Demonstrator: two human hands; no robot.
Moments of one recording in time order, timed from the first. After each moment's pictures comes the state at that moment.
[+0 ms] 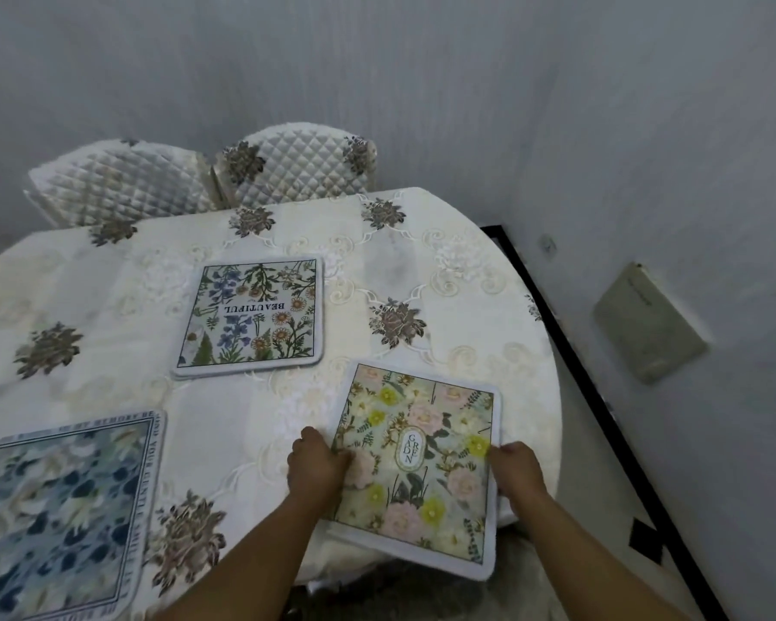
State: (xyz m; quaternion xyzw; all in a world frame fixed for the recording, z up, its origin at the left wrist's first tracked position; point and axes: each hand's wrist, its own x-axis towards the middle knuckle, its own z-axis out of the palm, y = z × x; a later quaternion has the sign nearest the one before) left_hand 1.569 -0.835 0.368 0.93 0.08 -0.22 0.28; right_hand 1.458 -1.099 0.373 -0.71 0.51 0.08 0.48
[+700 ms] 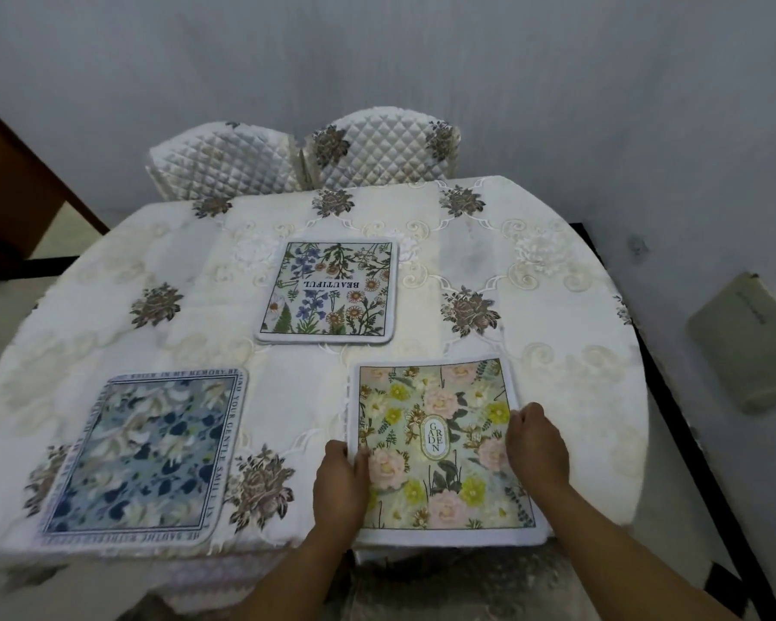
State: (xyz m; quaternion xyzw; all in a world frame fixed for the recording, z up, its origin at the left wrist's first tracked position) left_hand 1.515 -0.771 0.366 0.92 0.12 -0.08 0.36; right_hand 1.501 -1.049 0.363 -0.91 0.31 -0.02 0.28
